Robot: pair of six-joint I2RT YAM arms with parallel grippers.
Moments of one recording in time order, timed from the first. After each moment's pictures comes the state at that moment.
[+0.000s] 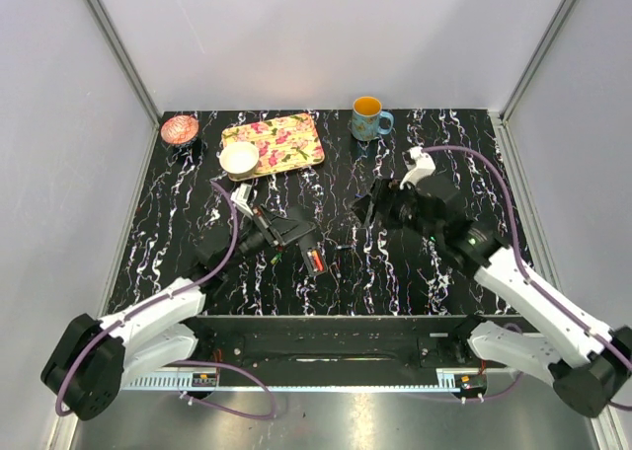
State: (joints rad) left arm -0.60 0.99 0.32 0.77 0.39 -1.40; right arm 0.67 0.96 0.91 -0.24 -0.11 0.63
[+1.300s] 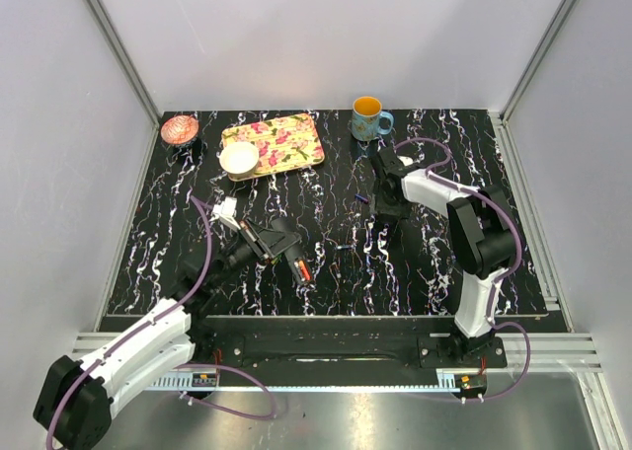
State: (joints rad) left arm -0.56 0.69 0.24 0.47 0.31 -1.23; right arm 0.42 1.92 1.29 -0.55 0.26 0.58
